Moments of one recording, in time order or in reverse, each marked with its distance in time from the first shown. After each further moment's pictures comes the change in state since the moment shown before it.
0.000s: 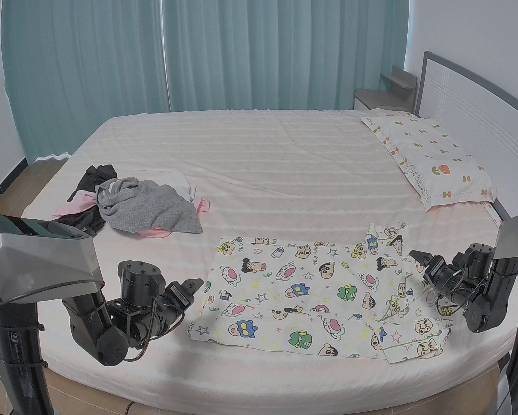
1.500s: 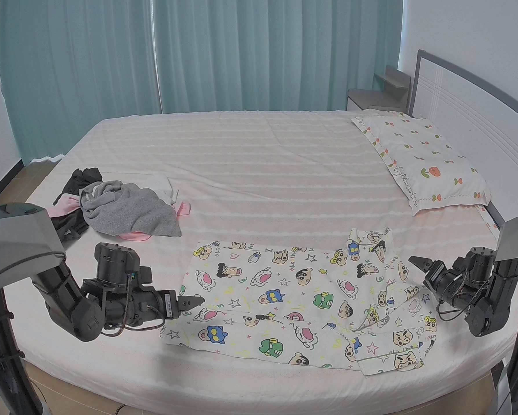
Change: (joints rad) left arm 0.166 -0.127 -0.058 0.331 -0.376 0.762; right arm 0.011 -0.023 0.061 0.000 0.004 -0.014
